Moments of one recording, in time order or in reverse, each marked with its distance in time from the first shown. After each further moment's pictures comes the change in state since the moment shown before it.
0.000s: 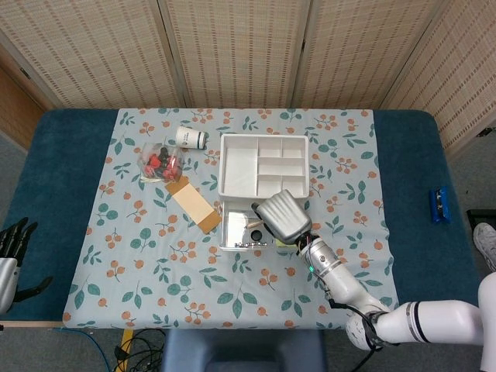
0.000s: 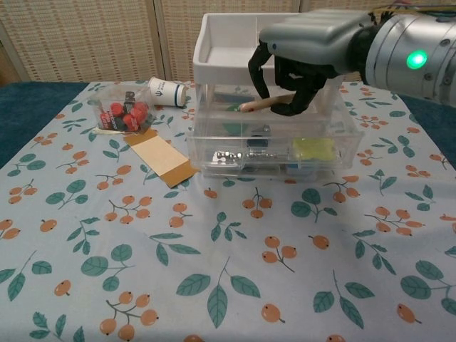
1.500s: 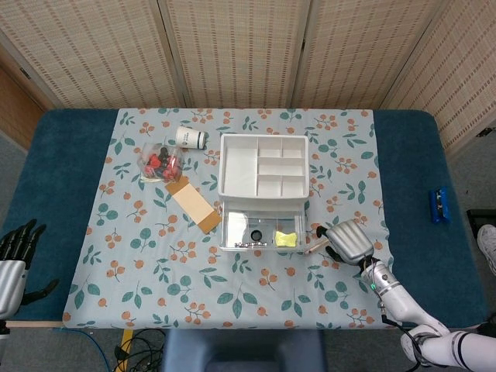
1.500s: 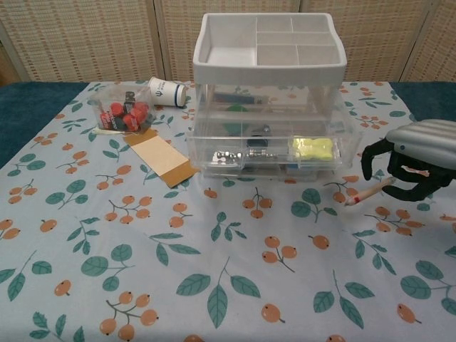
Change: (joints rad) left arm 0.006 0.012 0.012 -0.076 0.024 0.019 0.075; right arm -0.362 -0.047 -0.165 0.432 -0.389 -0.105 0.513
